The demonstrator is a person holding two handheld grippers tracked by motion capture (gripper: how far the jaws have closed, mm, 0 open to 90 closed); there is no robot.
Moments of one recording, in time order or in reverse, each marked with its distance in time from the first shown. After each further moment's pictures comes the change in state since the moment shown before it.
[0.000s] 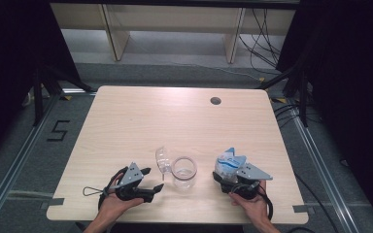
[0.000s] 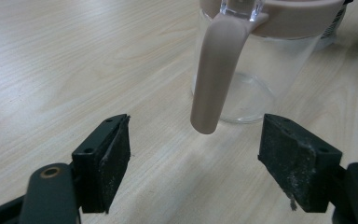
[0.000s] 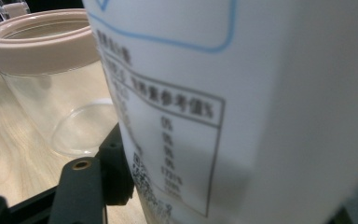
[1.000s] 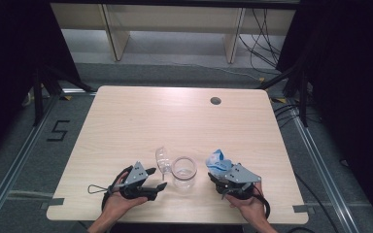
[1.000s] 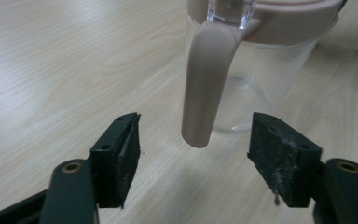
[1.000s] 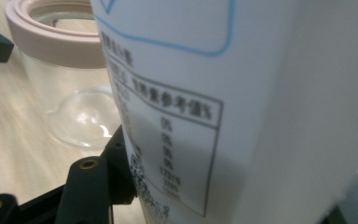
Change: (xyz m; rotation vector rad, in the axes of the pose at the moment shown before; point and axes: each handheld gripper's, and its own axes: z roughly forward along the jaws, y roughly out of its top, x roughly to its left) left arm -0.004 0.004 0.012 -0.003 -0.022 0.026; right arm 0.022 0.022 0.002 0.064 -0.072 -0.278
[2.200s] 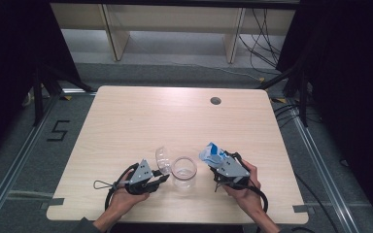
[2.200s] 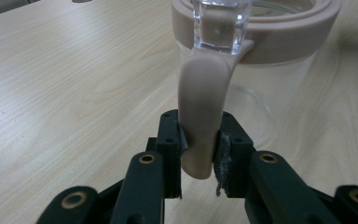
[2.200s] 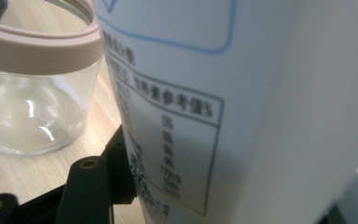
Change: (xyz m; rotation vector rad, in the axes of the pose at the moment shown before) left arm 0.003 0.006 0.013 -0.039 -0.029 0.104; right arm -0.007 0.021 0.016 0.028 -0.119 -0.219
